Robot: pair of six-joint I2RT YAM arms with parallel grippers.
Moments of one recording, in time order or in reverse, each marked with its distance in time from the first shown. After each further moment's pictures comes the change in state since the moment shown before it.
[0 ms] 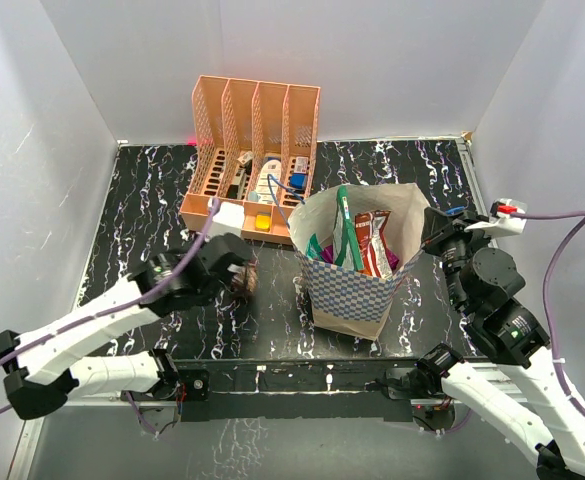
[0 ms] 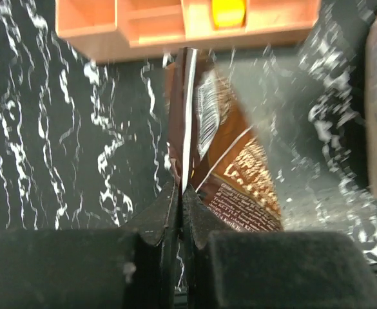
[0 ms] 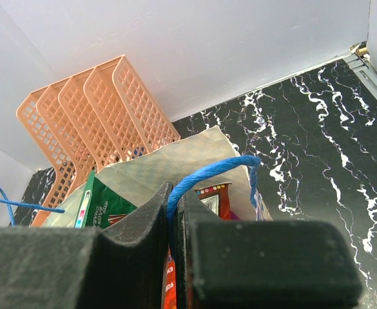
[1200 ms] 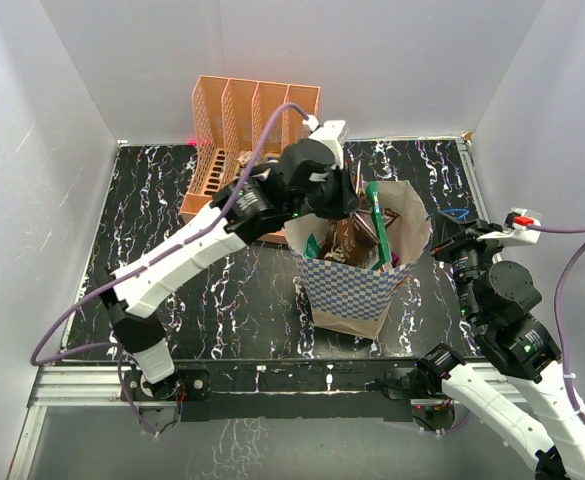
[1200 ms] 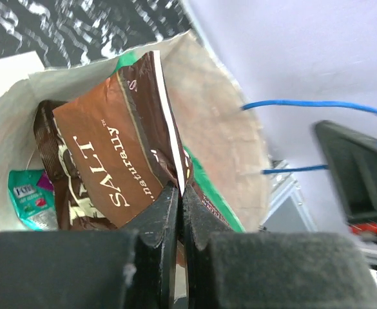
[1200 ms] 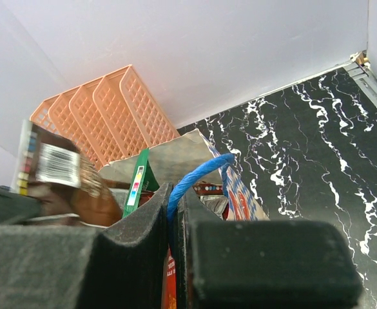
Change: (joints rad) left arm 0.000 0.702 0.798 0.220 0.591 -0.211; right arm 0.000 -0.077 0.000 -0.022 -0.021 -0.013
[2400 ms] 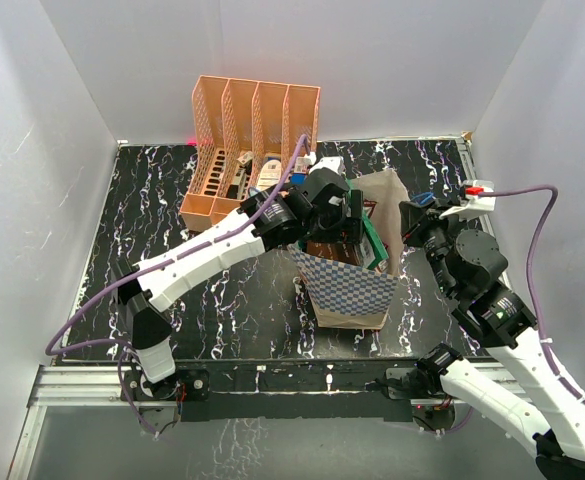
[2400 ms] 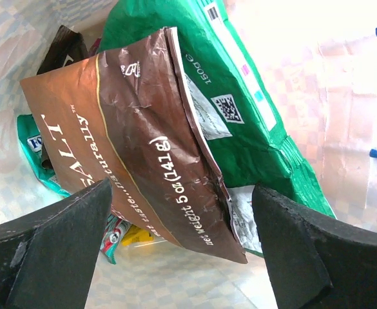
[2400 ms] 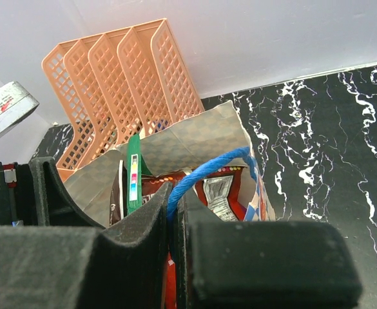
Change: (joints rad) left arm 0.003 0.019 -0.179 -0.061 -0.075 -0.103; right arm 0.000 0.184 0.030 0.067 -0.167 -0.044
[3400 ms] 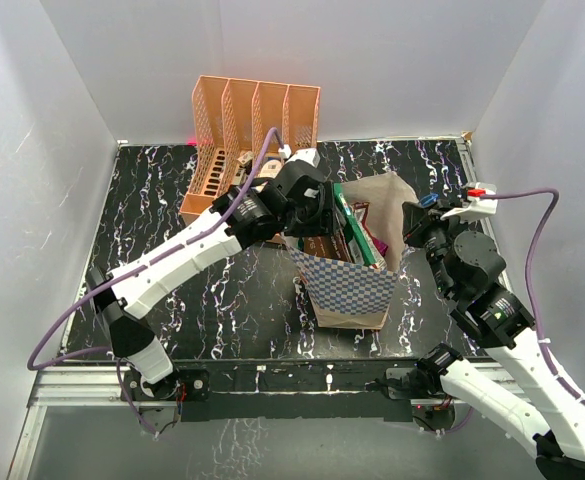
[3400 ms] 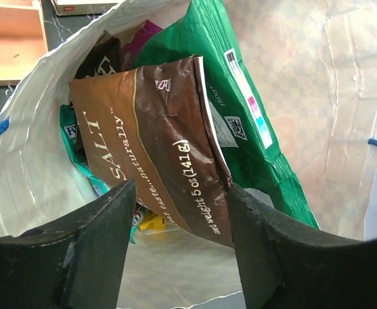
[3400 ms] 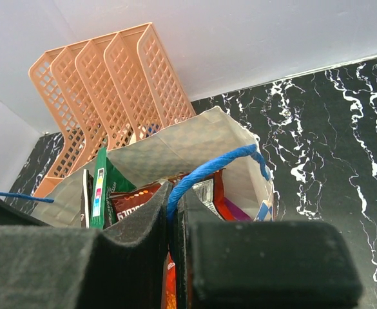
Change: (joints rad) left arm 0.059 -0.113 -0.052 -0.035 0.009 -0.029; right arm 0.000 0.000 -0.018 0.005 0.052 0.016
